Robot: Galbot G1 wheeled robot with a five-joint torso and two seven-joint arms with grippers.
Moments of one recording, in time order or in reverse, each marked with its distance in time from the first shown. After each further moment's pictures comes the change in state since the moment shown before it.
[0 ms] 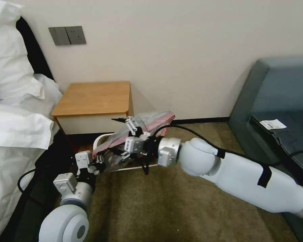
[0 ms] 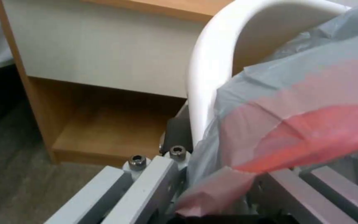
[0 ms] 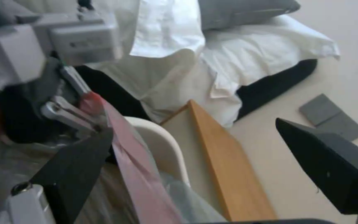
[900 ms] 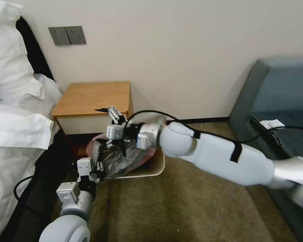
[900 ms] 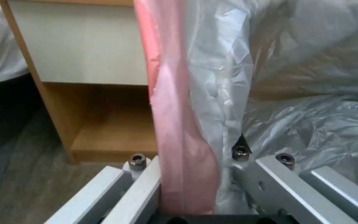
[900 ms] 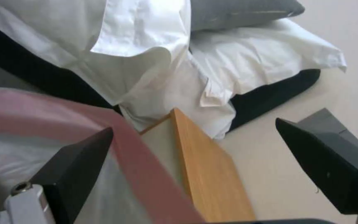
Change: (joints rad) left arm 0.106 -0.009 0.025 -0.032 0.163 -0.046 0.044; right arm 0.201 0.197 -0.099 -0.245 0.044 0.028 0.014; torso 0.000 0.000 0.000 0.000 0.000
